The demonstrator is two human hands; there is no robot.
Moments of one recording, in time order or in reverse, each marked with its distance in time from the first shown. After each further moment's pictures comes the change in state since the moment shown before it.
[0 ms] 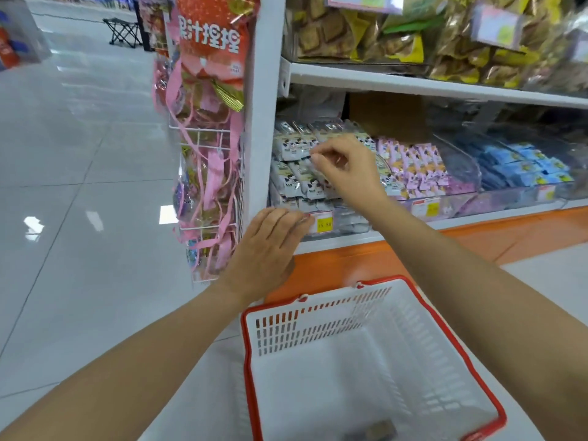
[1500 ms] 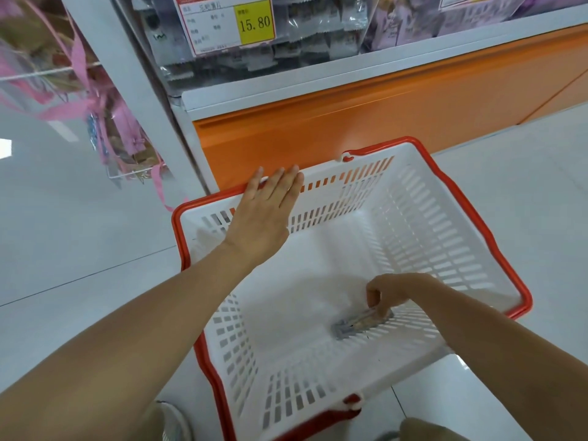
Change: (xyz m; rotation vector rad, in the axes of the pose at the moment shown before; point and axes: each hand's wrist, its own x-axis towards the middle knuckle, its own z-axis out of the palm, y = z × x) left_hand -0.079 0.117 0.148 0.021 -0.809 -0.060; right_hand -0.390 0.259 0.053 -0.314 -1.659 0.781
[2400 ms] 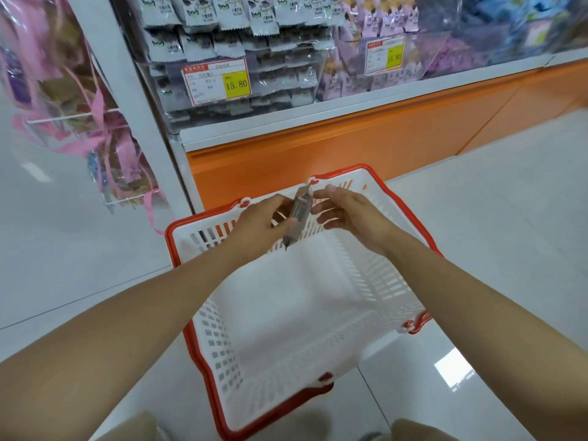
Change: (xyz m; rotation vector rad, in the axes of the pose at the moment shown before) left_hand -0.006 0.014 -0.054 -1.052 0.026 -0.091; right_hand -0.153 -0.076 -0.090 1.213 0.742 -0.597
